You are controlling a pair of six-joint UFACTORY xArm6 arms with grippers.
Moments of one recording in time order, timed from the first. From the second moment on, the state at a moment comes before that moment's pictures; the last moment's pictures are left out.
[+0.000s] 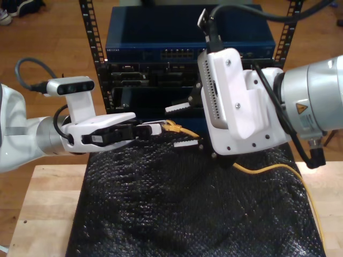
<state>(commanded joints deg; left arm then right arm) 14.6 3.9 -45.8 -81.0 130.1 -260.0 29.8 -44.8 -36.5 49.2 44.7 -117.8</state>
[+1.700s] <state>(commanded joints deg) 14.7 4.5 -46.0 -84.1 134.4 -260.0 32.5 -47.4 -36.7 49.5 42.3 -117.7</state>
